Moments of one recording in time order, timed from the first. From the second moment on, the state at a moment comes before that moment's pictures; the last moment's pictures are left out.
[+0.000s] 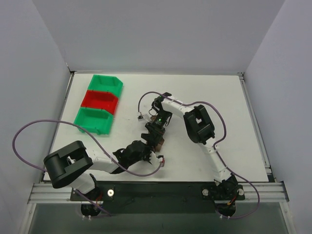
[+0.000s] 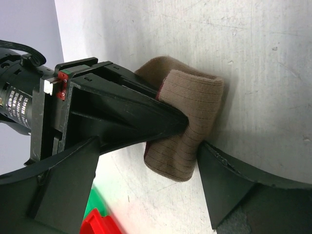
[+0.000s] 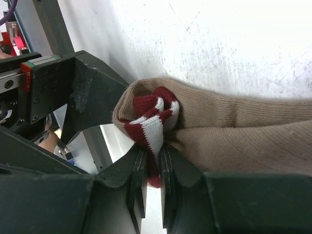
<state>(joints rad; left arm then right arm) -1.01 1.51 0.36 0.66 -0.15 1.12 0.63 2.47 1.95 -1.35 -0.85 -0.63</state>
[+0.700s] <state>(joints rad) -0.94 1.41 0.36 0.49 -0.11 0.95 0.60 2.50 1.98 -1.36 -0.85 -0.55</state>
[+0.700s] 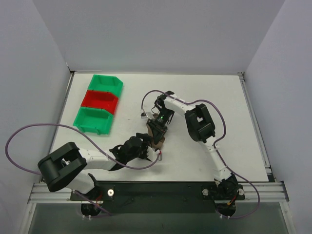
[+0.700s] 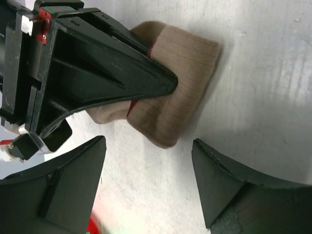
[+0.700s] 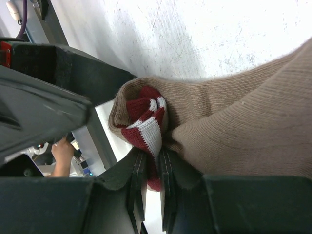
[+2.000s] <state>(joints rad) -0.94 1.57 0.51 0.41 -0.07 1.06 0.59 2.50 1.98 -1.37 -0.85 -0.56</state>
